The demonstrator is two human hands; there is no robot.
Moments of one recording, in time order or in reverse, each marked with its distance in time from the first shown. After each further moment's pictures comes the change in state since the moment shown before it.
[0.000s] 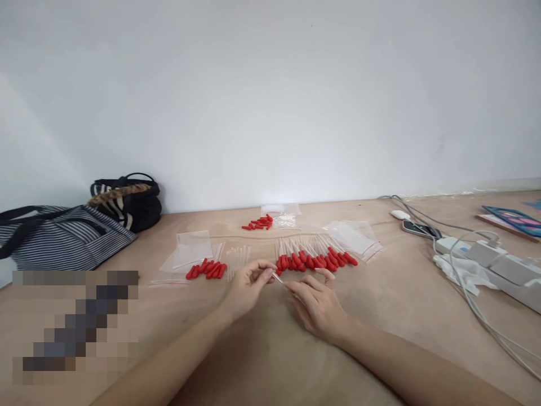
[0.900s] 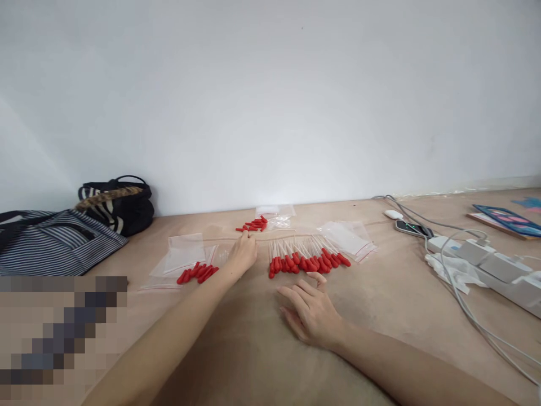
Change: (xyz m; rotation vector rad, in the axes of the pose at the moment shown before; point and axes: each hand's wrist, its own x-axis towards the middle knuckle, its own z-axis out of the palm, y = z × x) left_hand 0.084 -0.014 -0.009 1.140 0.041 -0.030; right_hand -0.002 0.001 -0.002 0.018 -0.091 -0.012
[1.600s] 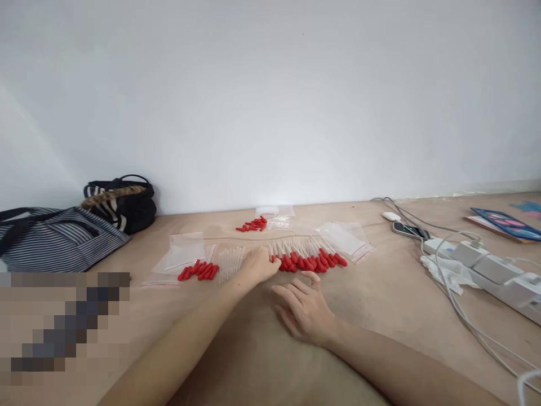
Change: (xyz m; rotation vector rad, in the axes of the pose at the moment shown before) left_hand -0.026 0.043 -0.002 -0.172 -0.083 -0.037; right_hand 0.001 -0.001 0.004 0.016 -0.011 -0.015
